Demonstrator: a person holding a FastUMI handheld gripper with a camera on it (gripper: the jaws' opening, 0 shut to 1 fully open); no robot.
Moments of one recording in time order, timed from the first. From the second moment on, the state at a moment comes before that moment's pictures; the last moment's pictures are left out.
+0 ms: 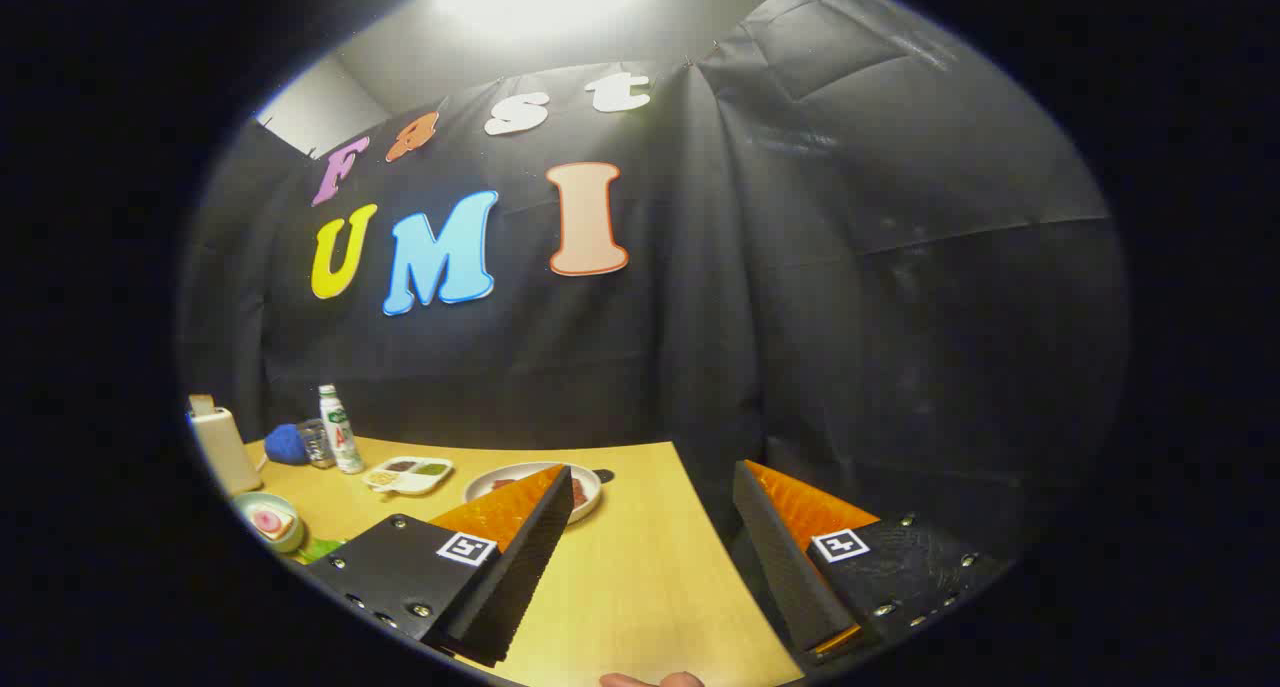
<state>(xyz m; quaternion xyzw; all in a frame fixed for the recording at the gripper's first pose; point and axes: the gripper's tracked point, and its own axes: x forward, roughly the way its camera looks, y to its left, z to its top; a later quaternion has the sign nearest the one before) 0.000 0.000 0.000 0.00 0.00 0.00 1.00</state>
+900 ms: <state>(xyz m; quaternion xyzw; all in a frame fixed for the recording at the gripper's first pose) -0.069 0.140 -0.045 -0.04 0.04 0.12 0.99</state>
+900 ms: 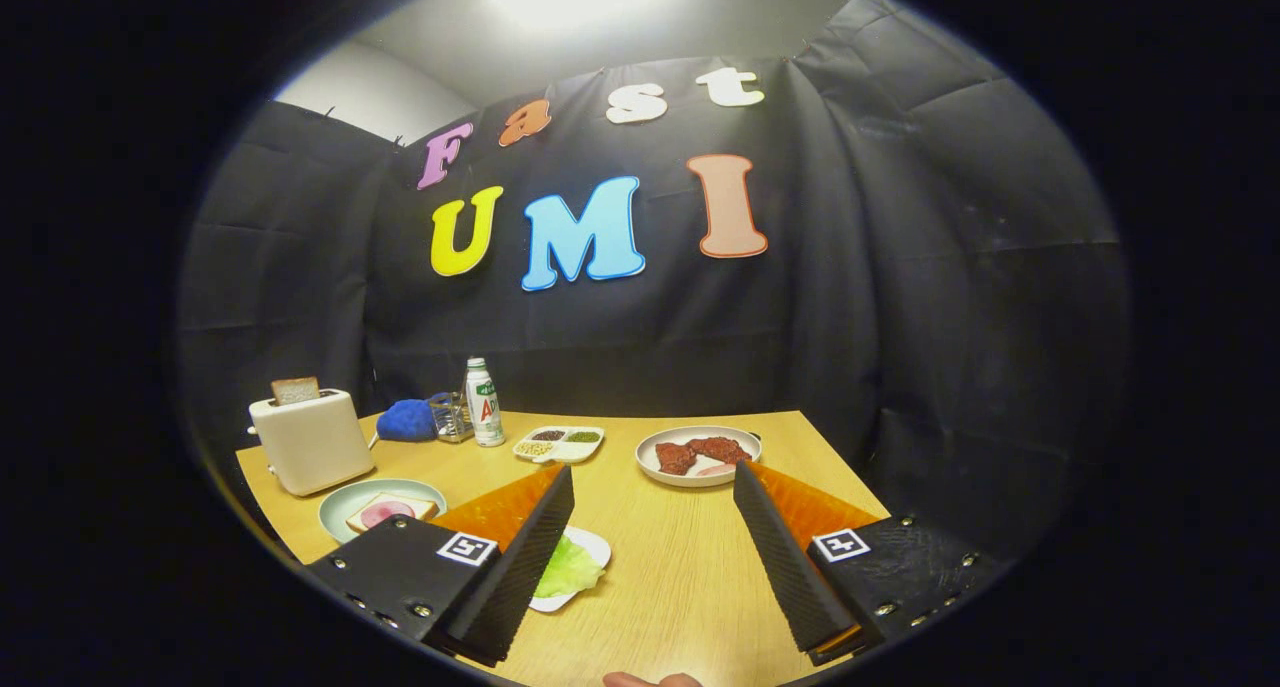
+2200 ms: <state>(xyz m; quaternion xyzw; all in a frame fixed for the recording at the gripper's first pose) -0.041 0.183 -0.160 -0.05 0.23 0.19 0.95</state>
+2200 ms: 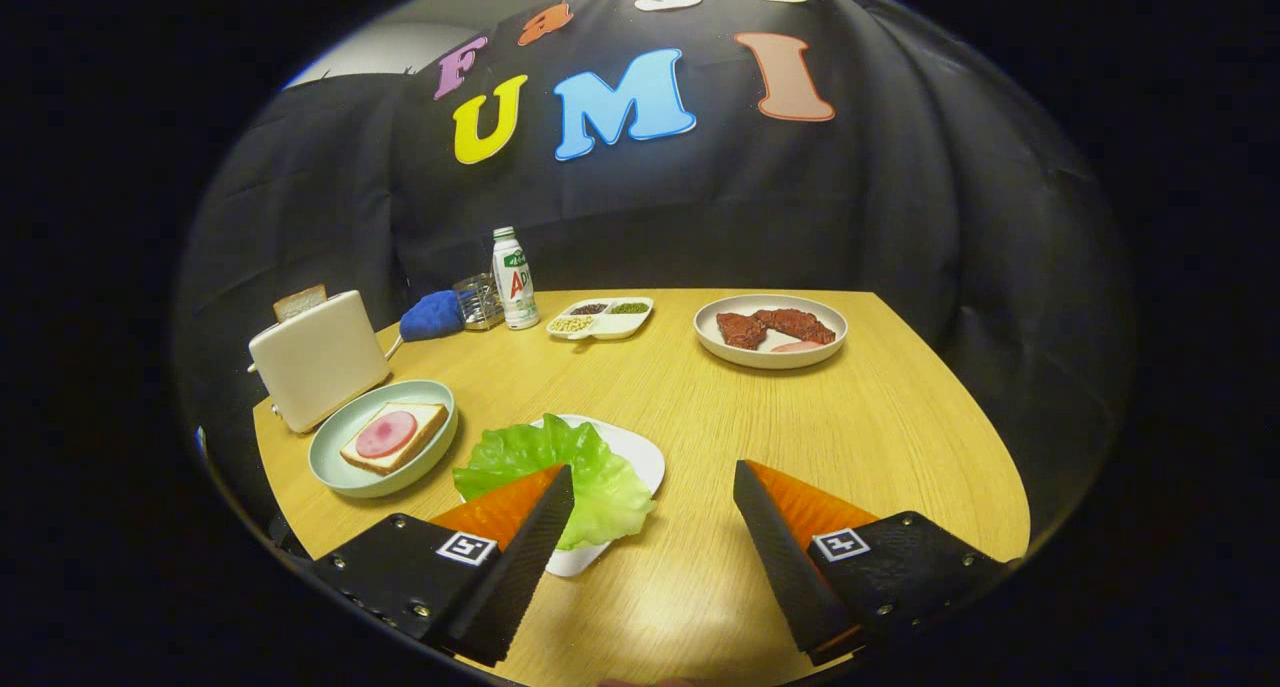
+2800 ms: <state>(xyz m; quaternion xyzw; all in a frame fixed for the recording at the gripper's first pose) -0.044 0.199 -0.195 -0.02 0.31 0.20 0.93</state>
